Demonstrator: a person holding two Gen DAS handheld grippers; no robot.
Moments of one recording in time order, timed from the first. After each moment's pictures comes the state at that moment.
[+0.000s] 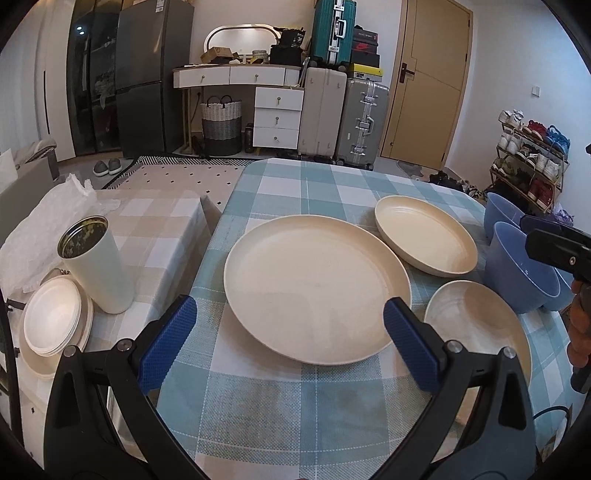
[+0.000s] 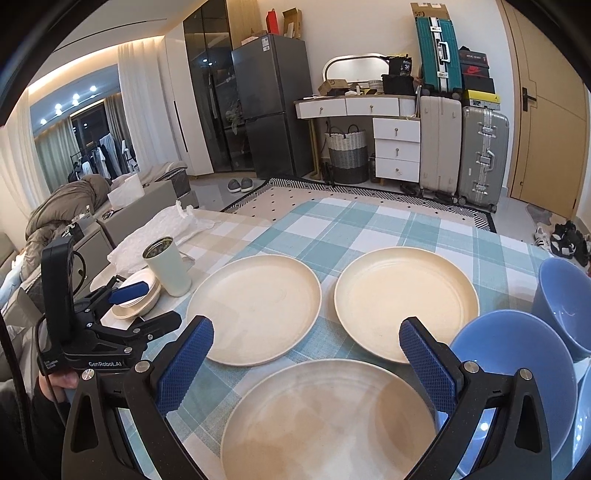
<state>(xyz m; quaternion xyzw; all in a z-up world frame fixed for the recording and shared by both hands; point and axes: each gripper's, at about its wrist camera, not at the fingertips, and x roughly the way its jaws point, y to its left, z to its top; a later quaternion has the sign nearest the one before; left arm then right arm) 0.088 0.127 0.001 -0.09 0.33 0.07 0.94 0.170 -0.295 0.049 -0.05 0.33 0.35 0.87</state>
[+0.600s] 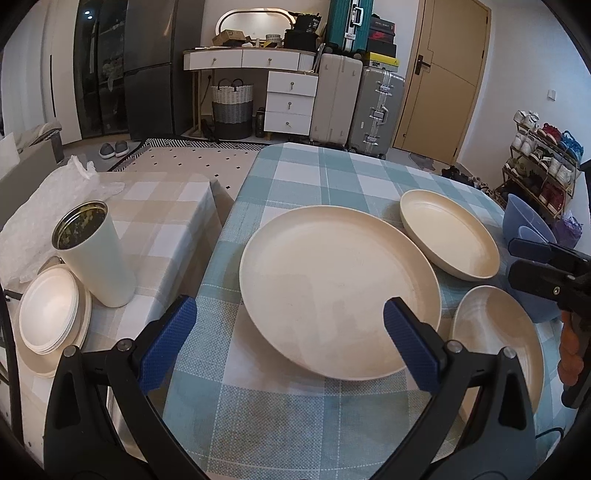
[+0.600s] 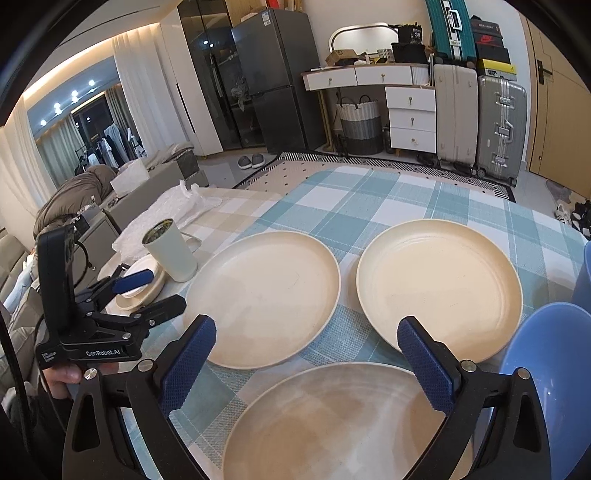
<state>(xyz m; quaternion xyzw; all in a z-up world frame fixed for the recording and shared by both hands) 0.117 0.152 -0.018 -0.10 0.35 0.09 0.93 0.202 -0.259 0.010 -0.04 0.39 0.37 0.84</state>
